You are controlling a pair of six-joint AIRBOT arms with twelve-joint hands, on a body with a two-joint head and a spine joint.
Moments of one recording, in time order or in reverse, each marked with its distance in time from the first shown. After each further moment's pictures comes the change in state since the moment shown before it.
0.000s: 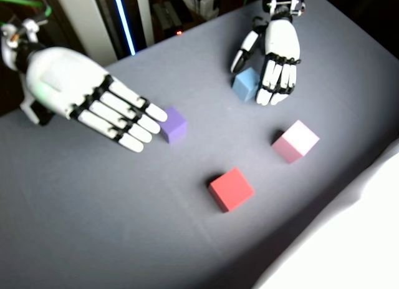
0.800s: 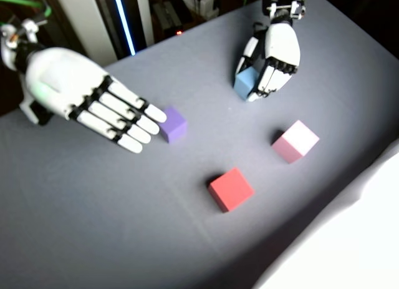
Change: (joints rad) left arm -0.062 0.006 0.002 0.034 0.013 0.011; right arm -0.005 0.000 0.000 0.006 0.004 0.004
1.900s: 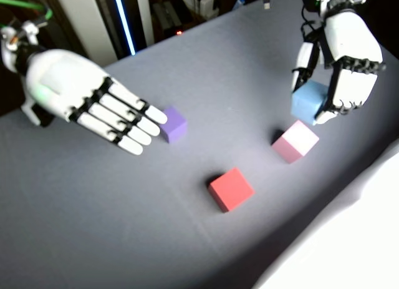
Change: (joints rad) left arm -0.416 -0.121 0.272 -0.023 0.343 0.140; right arm -0.001 -0.017 0.018 0.003 0.009 0.016
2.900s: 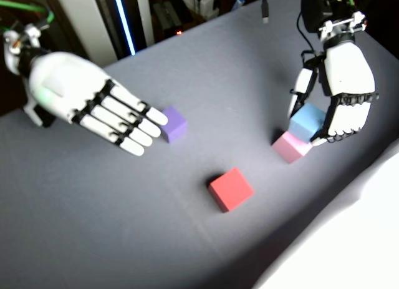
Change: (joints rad) left arm -0.005 -0.103 0.116 -0.064 0.107 0.012; right arm 0.000 -0.006 0.007 -0.005 -0.006 0.011
